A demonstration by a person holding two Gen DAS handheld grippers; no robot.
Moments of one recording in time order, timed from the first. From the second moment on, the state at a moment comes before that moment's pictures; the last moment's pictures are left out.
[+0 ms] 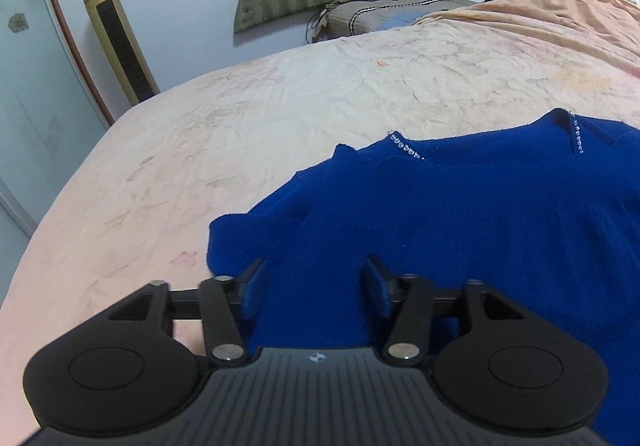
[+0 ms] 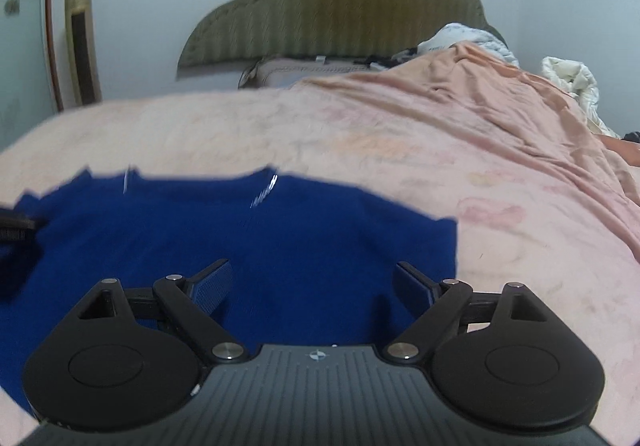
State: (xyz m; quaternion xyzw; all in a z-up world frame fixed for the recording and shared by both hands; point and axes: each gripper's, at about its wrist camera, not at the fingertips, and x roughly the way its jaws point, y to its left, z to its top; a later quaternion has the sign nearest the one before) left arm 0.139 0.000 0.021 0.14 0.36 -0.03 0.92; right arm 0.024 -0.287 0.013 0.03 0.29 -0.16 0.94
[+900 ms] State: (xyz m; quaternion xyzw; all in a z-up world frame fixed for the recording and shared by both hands) left arm 0.070 0.008 0.004 0.05 0.35 -0.04 0.93; right arm 0.016 -0.287 -0.021 0.06 0.30 -0.18 0.94
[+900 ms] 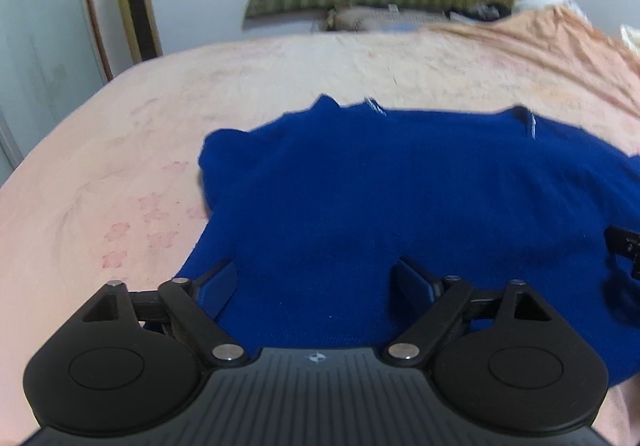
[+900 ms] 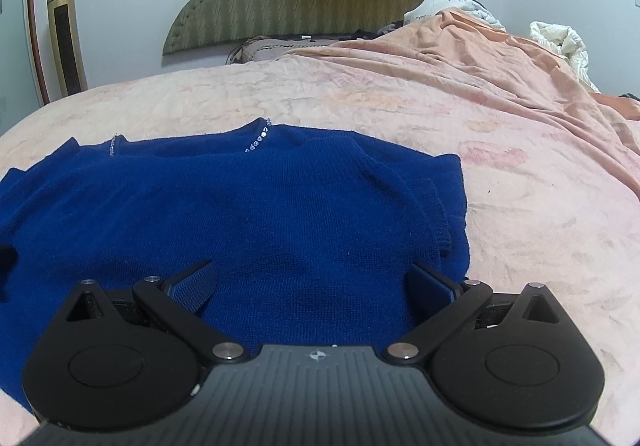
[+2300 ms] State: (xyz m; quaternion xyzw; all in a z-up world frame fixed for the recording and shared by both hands) left arm 0.057 0.002 -0.004 0.06 0.32 -0.02 0.95; right arm 0.018 -0.286 -0.022 0.06 0.30 -0.18 0.93
